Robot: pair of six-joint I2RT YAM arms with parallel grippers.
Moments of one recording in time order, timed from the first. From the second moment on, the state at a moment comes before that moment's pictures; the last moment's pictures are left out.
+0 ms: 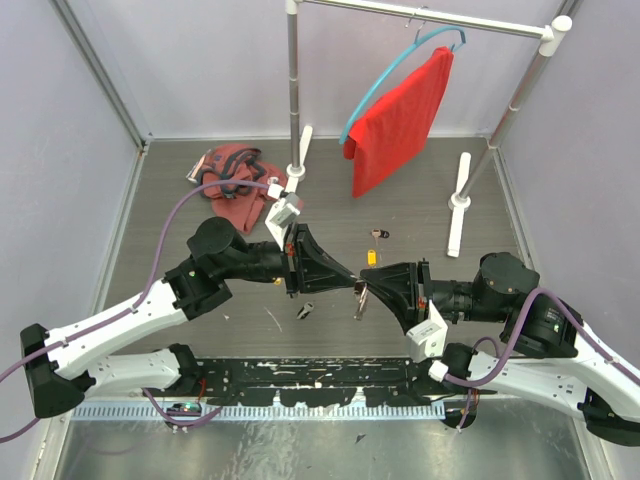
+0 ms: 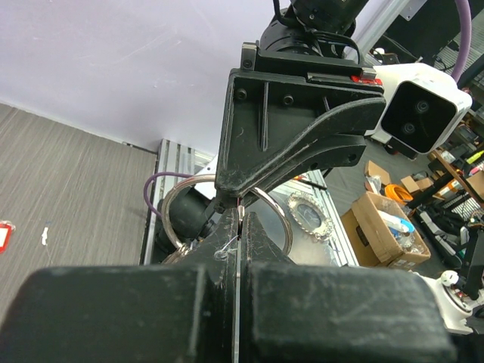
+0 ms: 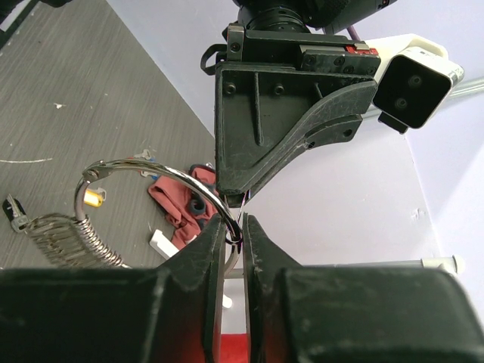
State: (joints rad) left arm -1.03 1.05 0.97 0.27 0.59 -0.62; right arm 1.08 0.61 1.06 -0.53 -0.39 -1.18
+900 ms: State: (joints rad) left arm -1.03 1.07 0.97 0.27 0.59 -0.61; right arm 1.08 0.63 1.09 -0.58 -0.39 -1.18
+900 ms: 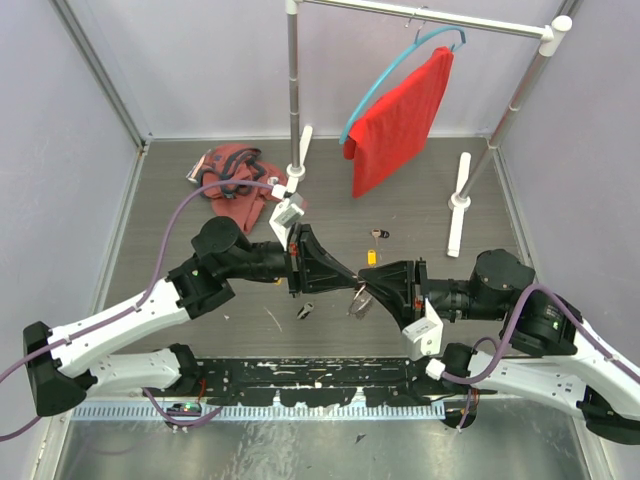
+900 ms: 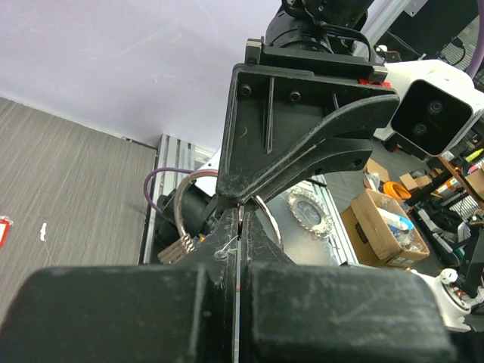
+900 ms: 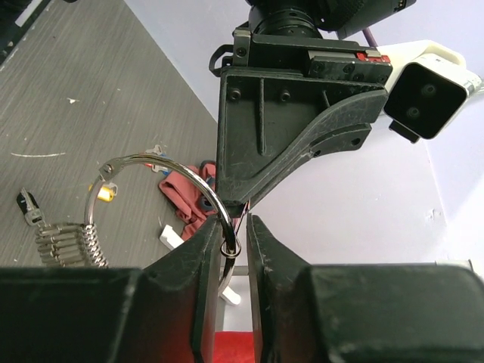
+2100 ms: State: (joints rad) left arm -1.03 1.07 0.97 0.27 0.59 -0.61; right arm 1.08 0.63 1.09 -0.58 -0.39 -1.18
